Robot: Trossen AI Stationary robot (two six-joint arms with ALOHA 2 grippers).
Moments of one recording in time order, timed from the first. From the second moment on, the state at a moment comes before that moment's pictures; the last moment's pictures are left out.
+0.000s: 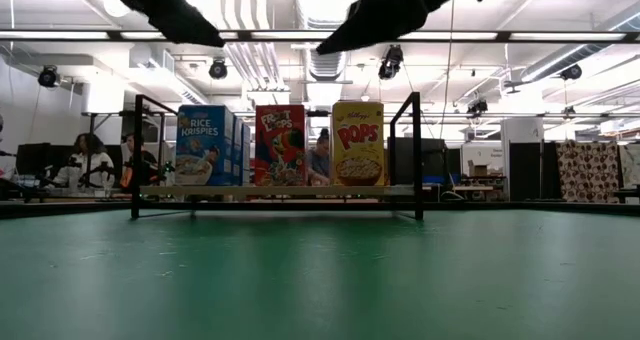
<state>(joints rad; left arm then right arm) 0.37 0.84 0.86 -0.48 0.12 0.26 -0.02 1.51 1.10 -0.06 0.03 -0.39</state>
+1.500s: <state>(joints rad) 0.37 0.32 0.30 -0.08 0.31 0.03 -0.16 0.63 0.38 0.38 -0.25 -0.49</state>
